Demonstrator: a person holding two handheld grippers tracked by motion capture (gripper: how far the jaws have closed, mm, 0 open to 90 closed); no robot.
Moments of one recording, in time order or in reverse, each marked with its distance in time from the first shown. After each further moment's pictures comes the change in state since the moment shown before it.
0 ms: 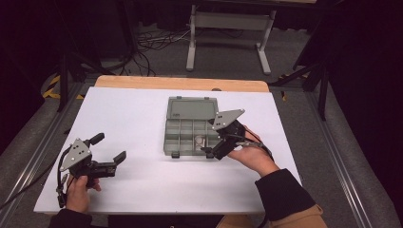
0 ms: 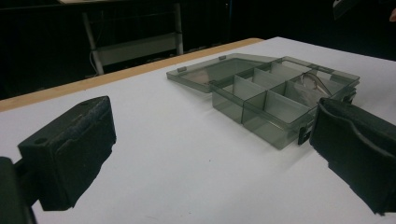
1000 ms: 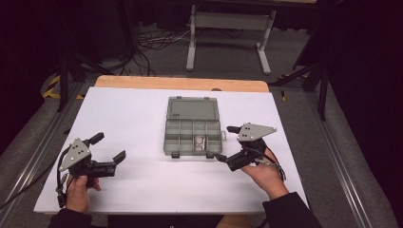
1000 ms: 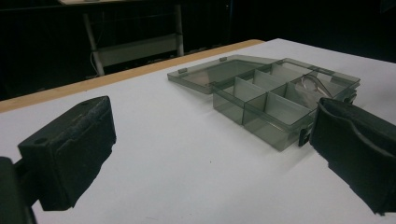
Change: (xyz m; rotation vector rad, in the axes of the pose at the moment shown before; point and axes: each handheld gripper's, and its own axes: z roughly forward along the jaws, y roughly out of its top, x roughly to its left) left arm 0.001 0.000 -0.001 0.000 -0.002 -0.003; right arm 0.031 -0.044 -0.043 -0.200 -0.124 0.170
